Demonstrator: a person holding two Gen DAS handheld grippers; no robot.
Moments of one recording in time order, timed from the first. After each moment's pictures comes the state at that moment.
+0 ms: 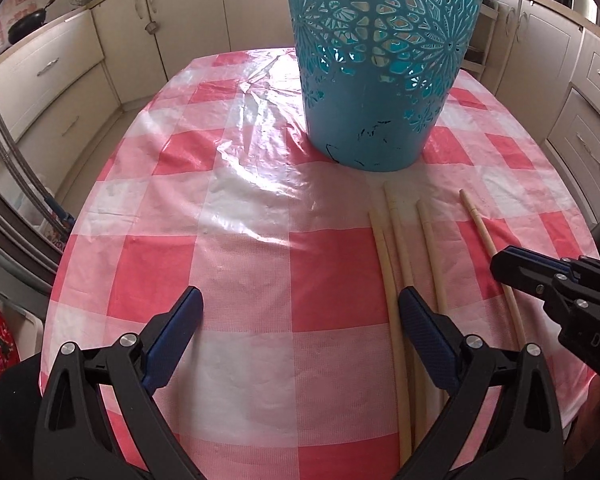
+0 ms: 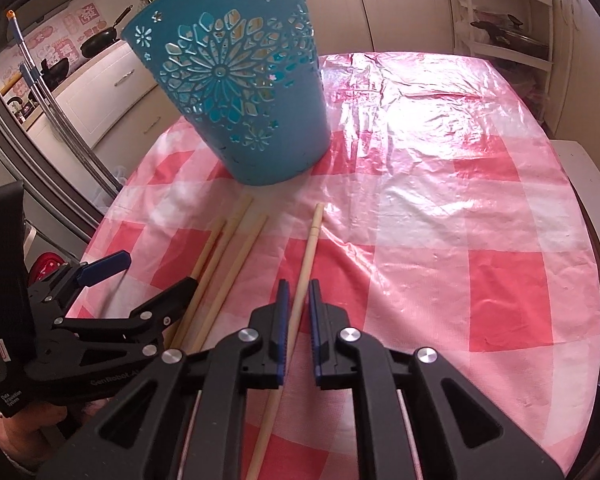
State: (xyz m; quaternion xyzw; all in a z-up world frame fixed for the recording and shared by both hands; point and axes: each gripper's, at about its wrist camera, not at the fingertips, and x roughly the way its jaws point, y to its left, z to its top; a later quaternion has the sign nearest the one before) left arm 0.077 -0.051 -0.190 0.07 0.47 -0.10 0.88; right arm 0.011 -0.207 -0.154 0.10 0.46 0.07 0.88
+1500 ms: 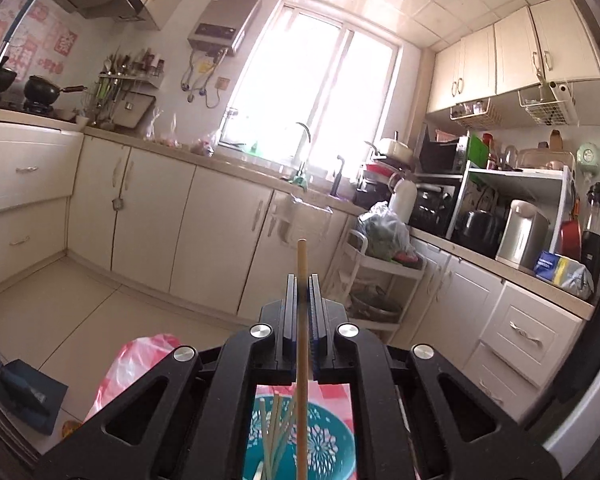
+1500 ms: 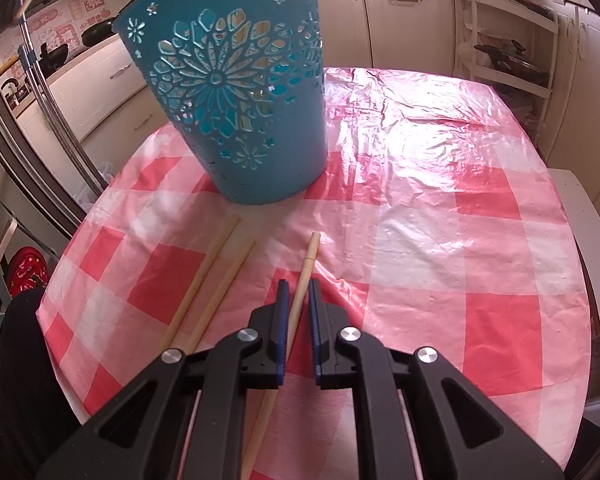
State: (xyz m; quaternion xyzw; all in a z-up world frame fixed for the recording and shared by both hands) left arm 0.148 -0.046 0.056 -0.14 0.09 -0.20 0.97; right arm 0.025 -0.202 -0.157 0.05 0.44 0.05 0.89
